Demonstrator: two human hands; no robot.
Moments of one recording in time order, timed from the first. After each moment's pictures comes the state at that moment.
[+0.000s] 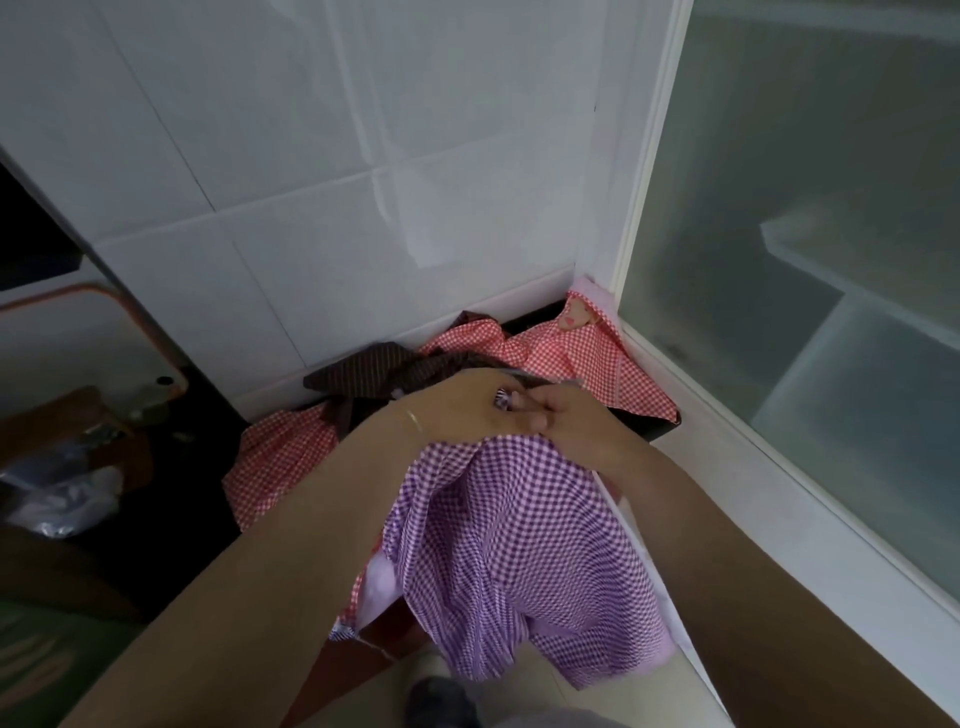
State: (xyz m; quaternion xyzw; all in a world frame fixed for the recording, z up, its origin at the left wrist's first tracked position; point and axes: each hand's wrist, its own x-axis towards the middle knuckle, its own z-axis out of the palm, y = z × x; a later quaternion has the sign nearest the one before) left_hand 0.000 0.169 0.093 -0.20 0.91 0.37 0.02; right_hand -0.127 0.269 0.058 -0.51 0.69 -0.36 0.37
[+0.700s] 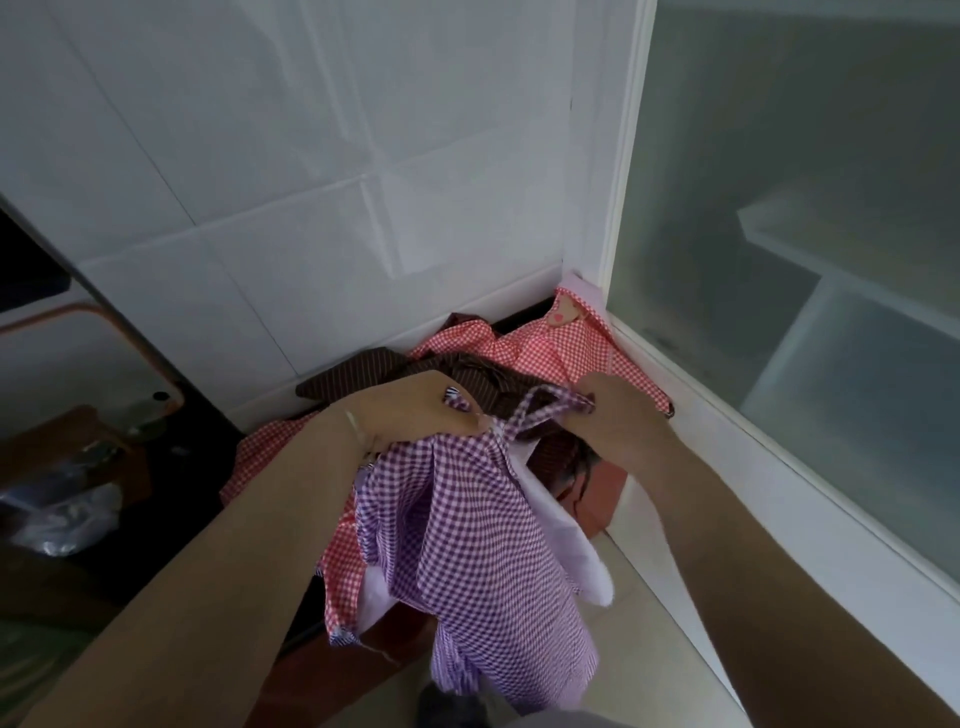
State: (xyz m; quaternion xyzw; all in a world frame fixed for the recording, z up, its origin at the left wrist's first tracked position) left_hand 0.025 0.165 0.112 -0.29 0.82 0.49 0.07; right_hand -0.162 0.299 0.052 -0.48 0.83 -0.23 0.16
